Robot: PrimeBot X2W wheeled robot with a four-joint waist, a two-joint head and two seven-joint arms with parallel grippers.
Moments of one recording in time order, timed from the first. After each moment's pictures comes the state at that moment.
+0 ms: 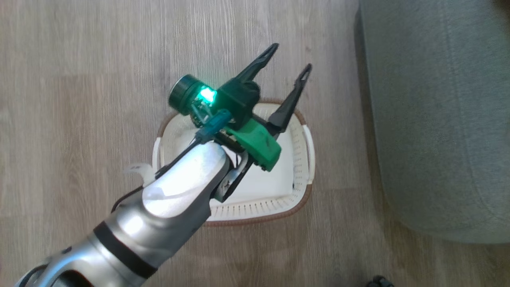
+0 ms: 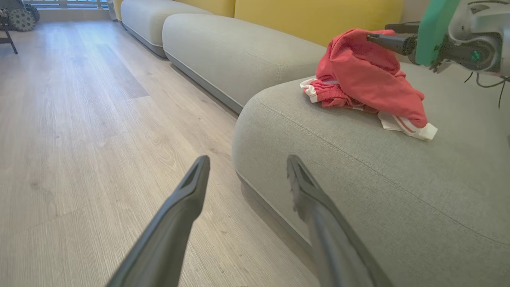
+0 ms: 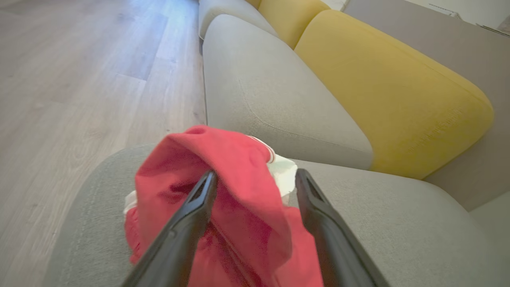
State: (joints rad) left arm -0.82 0.14 -0.97 0.34 -0.53 0.18 -0.23; right arm -1.17 -0.42 -0.34 1.09 -0.35 0.13 -0.25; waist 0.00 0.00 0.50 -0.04
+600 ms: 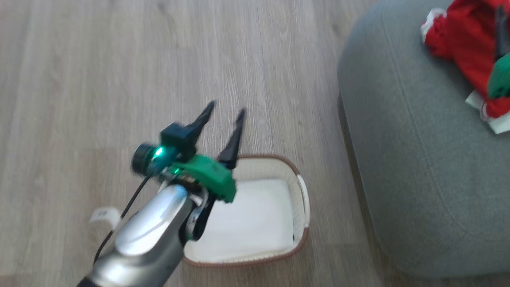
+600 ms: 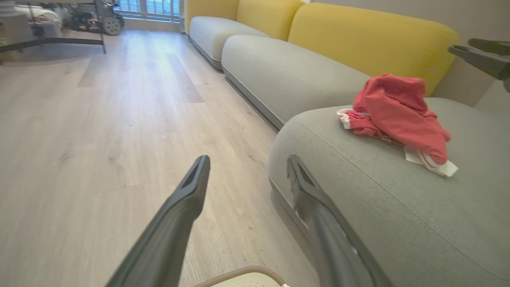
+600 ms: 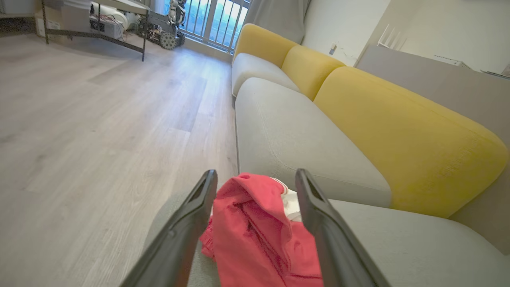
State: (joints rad) left arm -0.57 0.18 -0.80 0.40 -0.62 0.20 -0.25; right arm -0.93 -0.39 -0.02 0.96 -0.06 0.13 -0.25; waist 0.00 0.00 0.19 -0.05
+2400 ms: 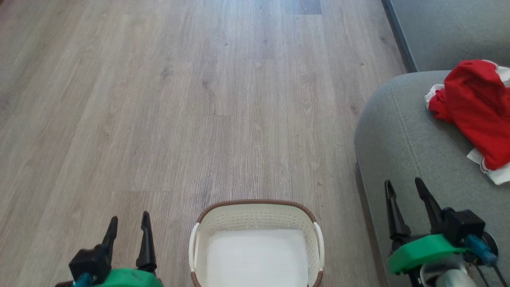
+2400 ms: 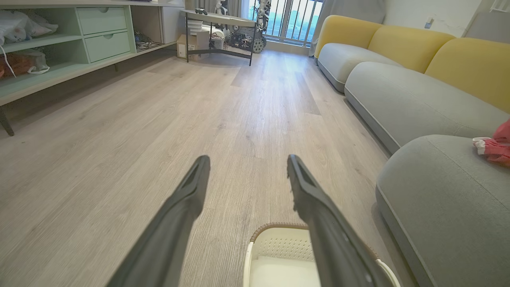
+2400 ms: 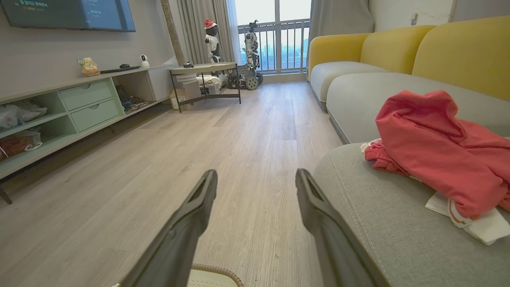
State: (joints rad) left arm 0.14 0.21 -0.29 0.11 -0.42 0.25 -0.25; right arm 0.03 -0.05 -0.01 0.21 0.16 0.13 -0.25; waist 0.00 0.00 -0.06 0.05
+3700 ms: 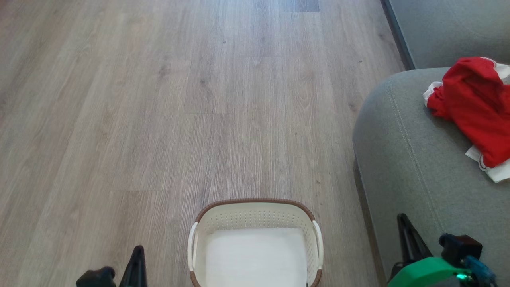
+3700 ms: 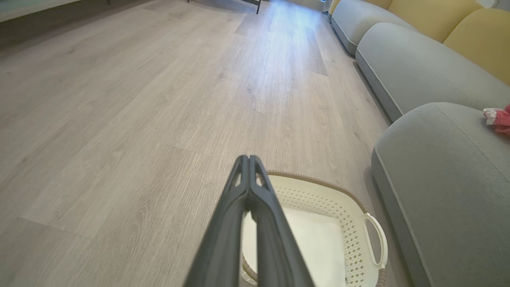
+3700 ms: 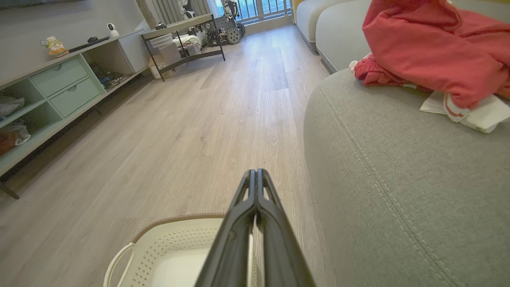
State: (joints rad) left arm 0.19 0.16 -0.27 0.23 -0.47 0.19 -0.22; right arm 0.09 -0.04 -0.02 0.32 0.26 0.13 -0.23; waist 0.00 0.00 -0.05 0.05
